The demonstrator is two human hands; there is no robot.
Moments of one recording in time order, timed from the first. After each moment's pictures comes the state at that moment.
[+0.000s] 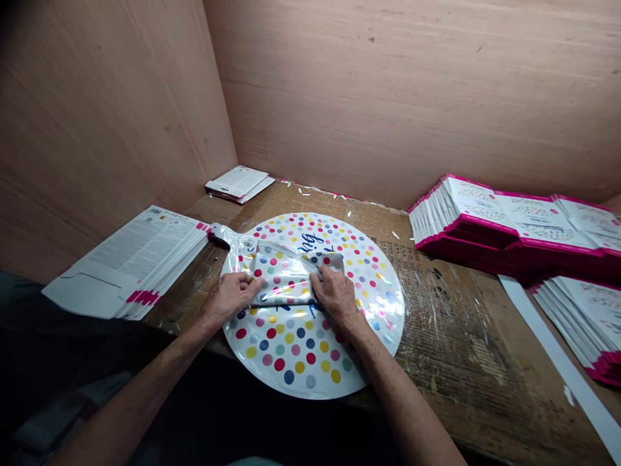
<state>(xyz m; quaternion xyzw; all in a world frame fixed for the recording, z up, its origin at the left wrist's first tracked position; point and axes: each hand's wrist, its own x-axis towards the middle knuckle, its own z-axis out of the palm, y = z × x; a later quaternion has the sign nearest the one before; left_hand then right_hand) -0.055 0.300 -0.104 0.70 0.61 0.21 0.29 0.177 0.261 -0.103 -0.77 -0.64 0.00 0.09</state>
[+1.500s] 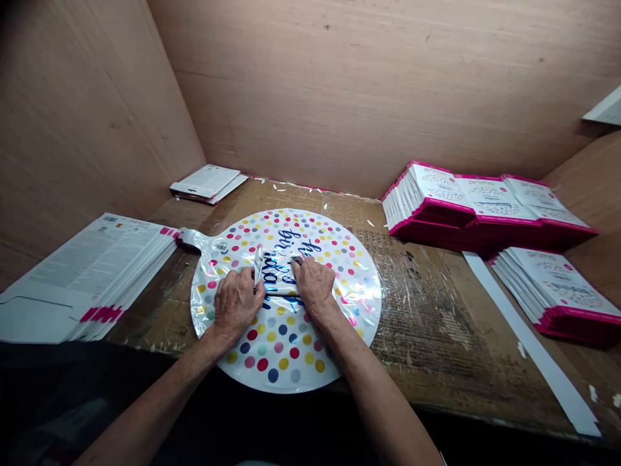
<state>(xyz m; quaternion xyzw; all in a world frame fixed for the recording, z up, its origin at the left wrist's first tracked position) 0.006 0.284 -0.118 0.80 0.55 0.25 -0.01 0.161 0.268 -0.091 -0.85 -0.53 -0.04 0.05</state>
